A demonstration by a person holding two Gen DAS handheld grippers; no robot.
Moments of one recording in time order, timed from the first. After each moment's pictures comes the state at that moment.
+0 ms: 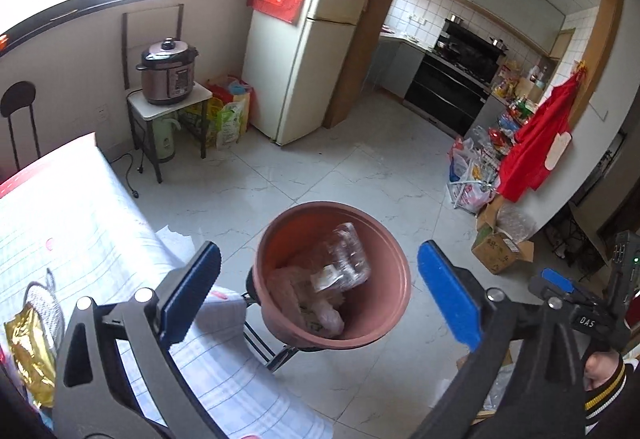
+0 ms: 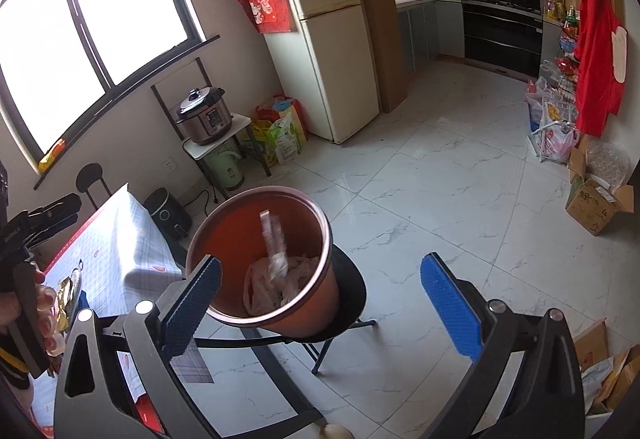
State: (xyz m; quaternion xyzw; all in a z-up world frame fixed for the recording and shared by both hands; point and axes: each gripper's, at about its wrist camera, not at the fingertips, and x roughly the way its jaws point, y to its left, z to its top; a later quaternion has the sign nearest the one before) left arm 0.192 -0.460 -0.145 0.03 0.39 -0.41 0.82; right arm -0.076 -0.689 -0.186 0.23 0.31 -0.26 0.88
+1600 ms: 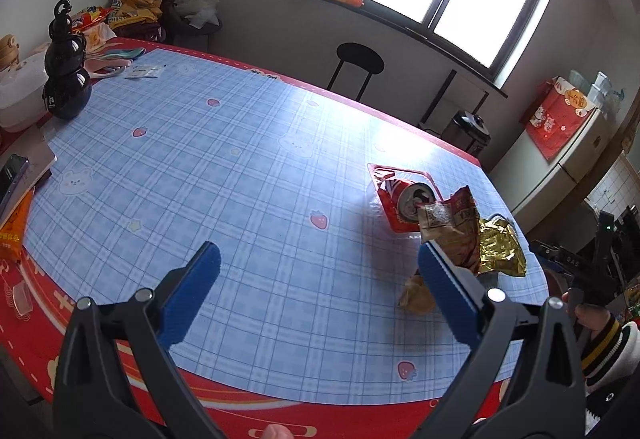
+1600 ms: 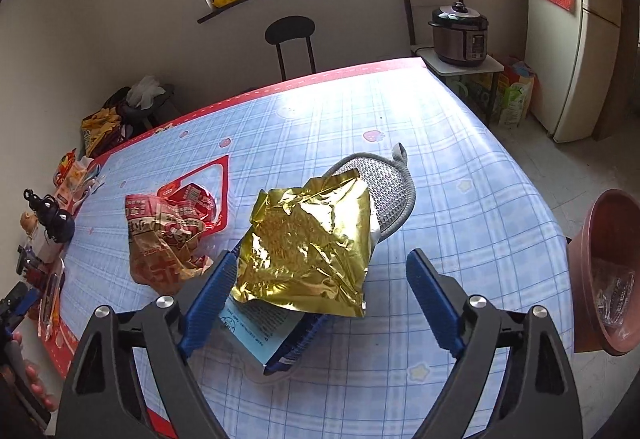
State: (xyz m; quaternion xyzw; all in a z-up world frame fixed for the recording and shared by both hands) left arm 0.102 0.149 -0.173 -0.16 0.37 -0.01 0.91; right arm 0.216 -0.290 -0.235 0.12 0.43 0.06 0.89
